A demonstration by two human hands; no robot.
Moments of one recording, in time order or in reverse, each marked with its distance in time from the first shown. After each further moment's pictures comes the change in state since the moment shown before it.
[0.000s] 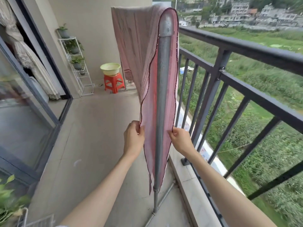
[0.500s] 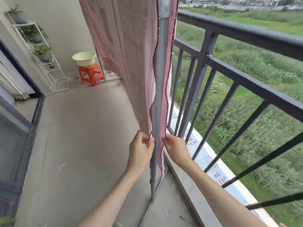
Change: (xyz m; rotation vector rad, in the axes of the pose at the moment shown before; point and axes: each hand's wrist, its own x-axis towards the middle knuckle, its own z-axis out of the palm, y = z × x) left_hand -0.027 -0.012 0.014 -0.134 -0.226 0.140; right_hand -0.025 0.017 0.034 0.056 0.052 0.103
